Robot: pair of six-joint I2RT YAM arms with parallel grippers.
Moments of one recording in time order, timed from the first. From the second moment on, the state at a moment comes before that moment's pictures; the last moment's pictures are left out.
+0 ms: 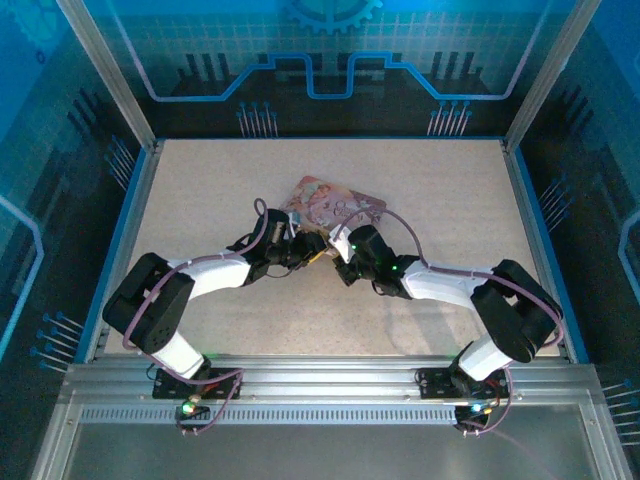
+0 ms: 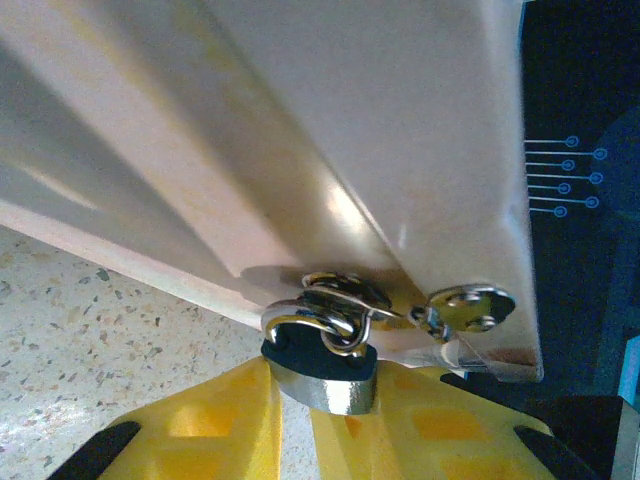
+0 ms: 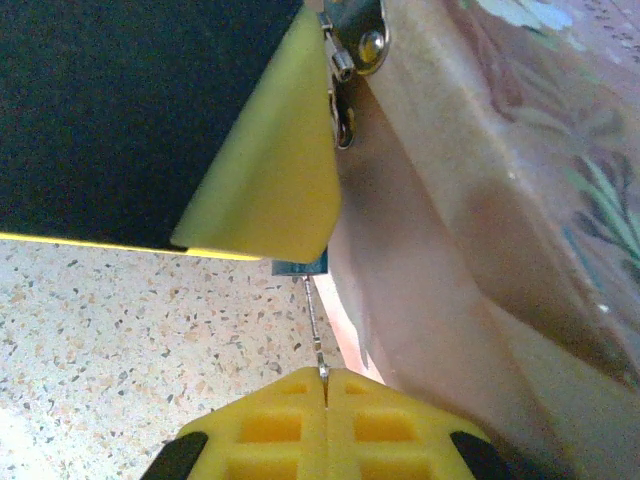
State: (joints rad) left arm -0.51 1.60 0.74 0.24 0.41 -1.14; right arm 0.75 1.55 0.75 0.08 0.03 -0.07
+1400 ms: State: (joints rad) left arm -0.51 1.61 0.74 0.25 0.41 -1.14; right arm 0.73 1.55 0.75 0.07 -0.01 -0.05
